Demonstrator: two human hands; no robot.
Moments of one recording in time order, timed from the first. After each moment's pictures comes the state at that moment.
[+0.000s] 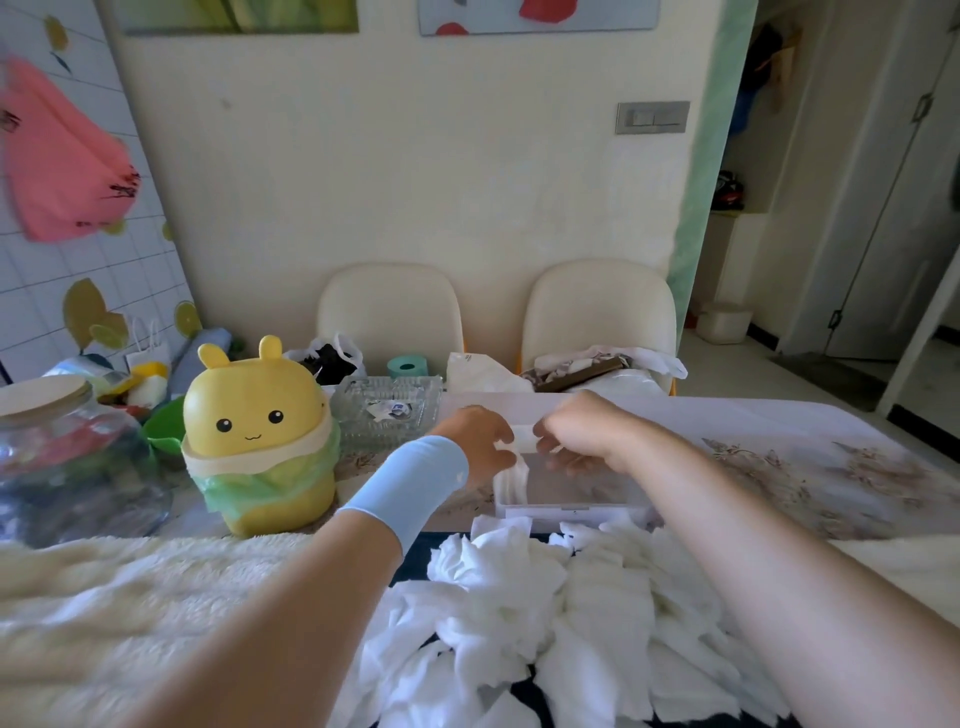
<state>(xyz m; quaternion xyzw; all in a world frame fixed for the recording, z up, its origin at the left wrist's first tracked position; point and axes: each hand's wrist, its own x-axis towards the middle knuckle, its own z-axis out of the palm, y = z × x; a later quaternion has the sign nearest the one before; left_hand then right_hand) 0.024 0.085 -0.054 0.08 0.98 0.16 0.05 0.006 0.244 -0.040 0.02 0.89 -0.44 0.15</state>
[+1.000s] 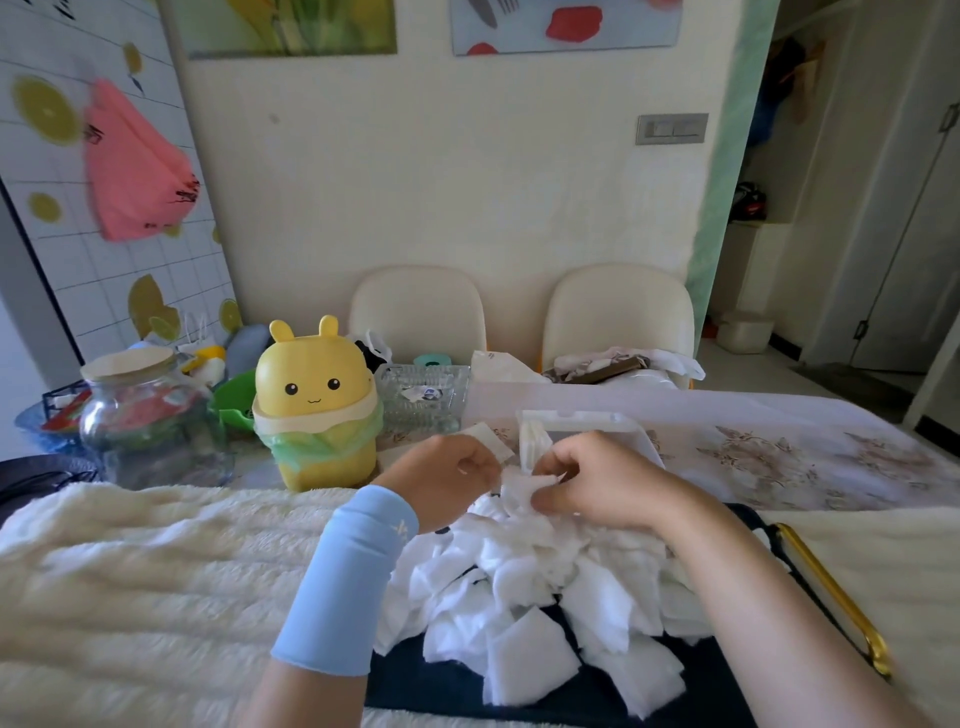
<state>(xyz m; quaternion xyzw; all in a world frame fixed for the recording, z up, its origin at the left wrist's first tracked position) 0.147 0.043 -0.057 0.03 0.93 0.38 0.02 0.123 0.239 -0.053 -0.17 0.91 -0.37 0.11</state>
